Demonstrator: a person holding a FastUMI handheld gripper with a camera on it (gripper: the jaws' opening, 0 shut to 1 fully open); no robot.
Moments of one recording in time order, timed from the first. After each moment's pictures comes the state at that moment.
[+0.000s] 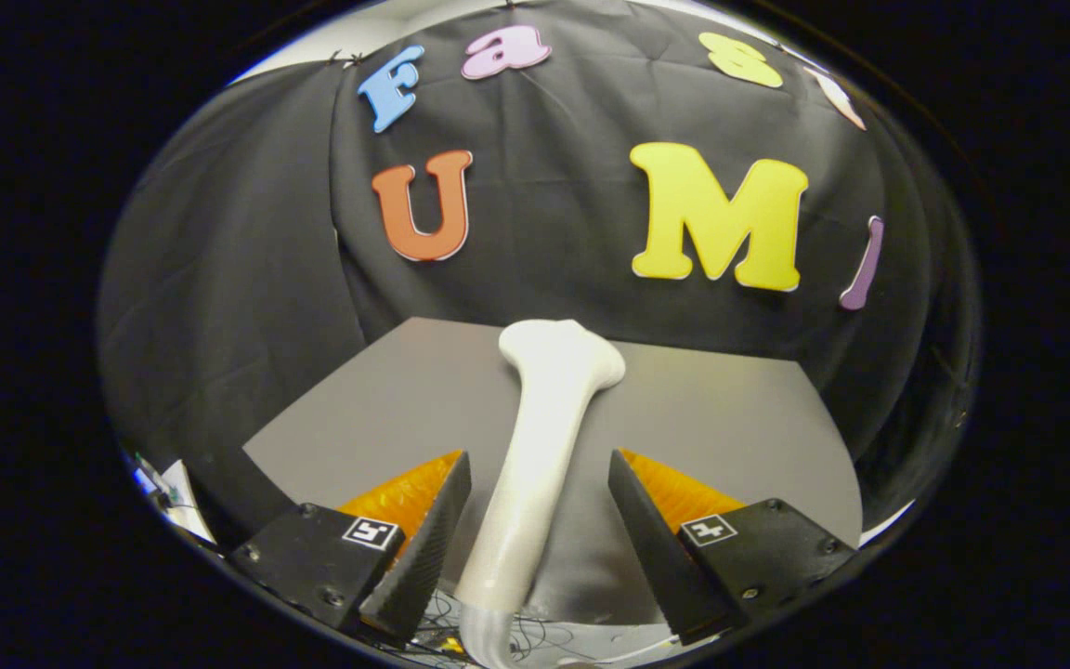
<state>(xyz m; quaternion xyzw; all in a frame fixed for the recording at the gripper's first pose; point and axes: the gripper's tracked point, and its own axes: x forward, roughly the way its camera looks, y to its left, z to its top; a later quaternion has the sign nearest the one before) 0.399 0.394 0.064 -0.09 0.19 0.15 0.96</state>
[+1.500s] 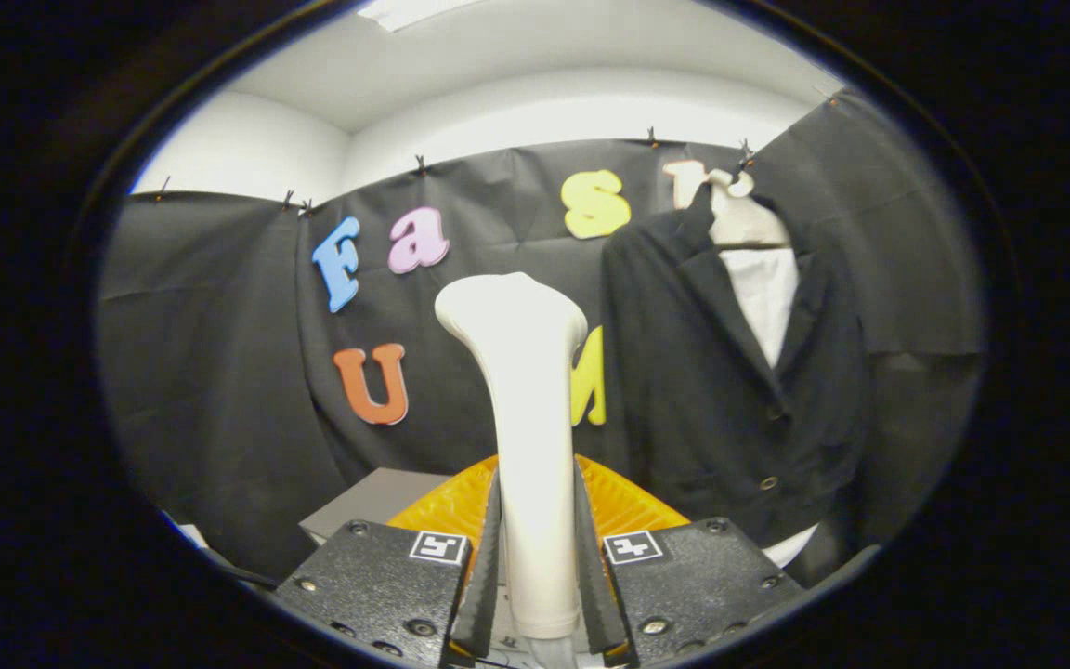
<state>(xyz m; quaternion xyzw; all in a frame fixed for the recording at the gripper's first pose) 0.181 0.165 0.285 0.01 -0.07 0.08 0.99</state>
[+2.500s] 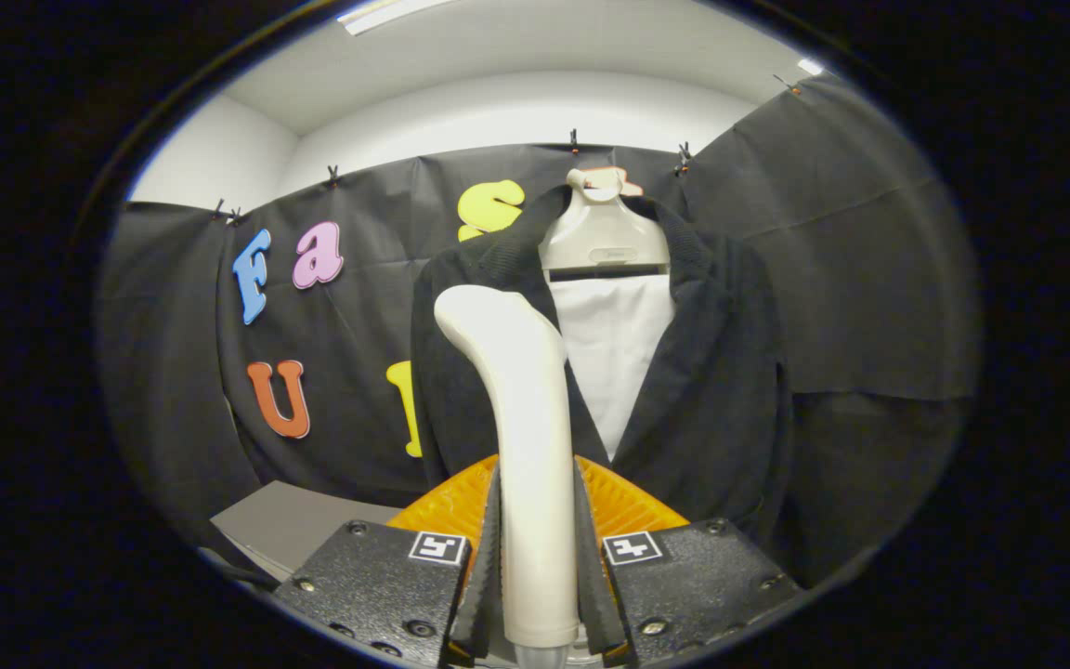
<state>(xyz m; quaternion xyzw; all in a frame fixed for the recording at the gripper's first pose) 0.272 0.017 0.324 0.01 -0.06 0.02 1.00</state>
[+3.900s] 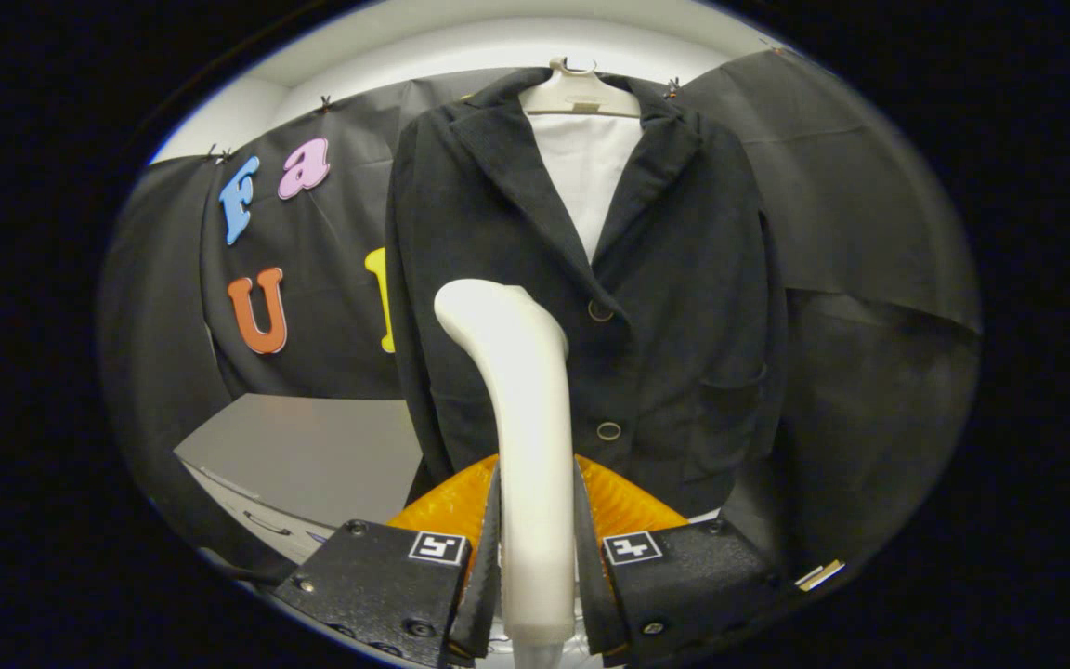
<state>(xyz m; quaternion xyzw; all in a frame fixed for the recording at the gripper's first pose) 0.282 -0.010 0.156 0.01 0.06 -0.02 1.00</state>
